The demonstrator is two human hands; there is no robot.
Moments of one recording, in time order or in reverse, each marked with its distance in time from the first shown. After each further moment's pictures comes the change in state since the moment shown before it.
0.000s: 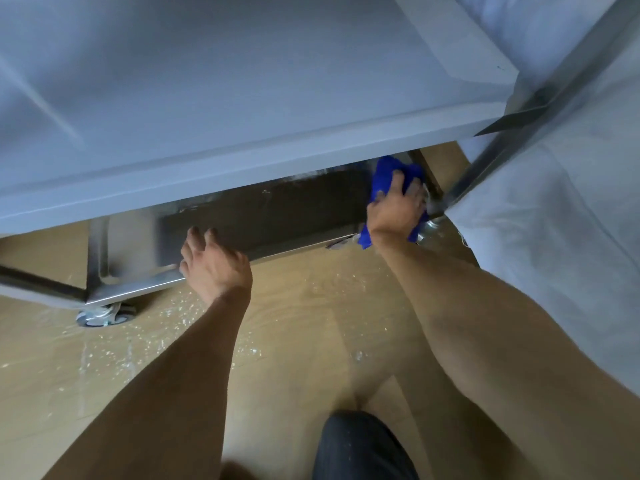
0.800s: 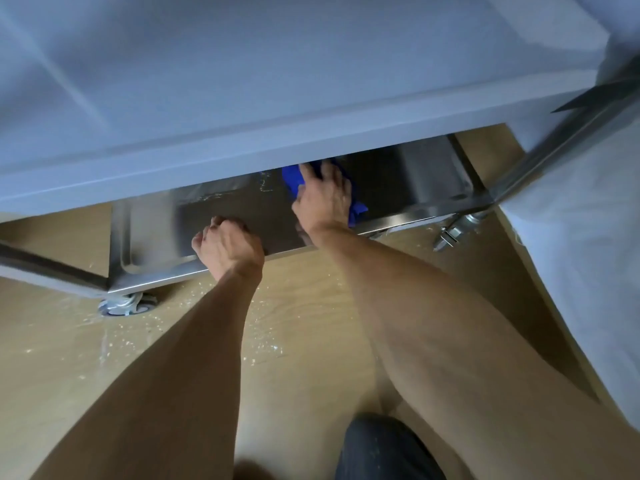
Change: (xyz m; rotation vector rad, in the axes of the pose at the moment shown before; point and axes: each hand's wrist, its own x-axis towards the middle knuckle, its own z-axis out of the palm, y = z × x) left_hand 0.037 -0.007 0.009 0.130 -0.037 0.019; right_hand -0.064 -0.129 0.065 -0.017 -0.136 -0.431
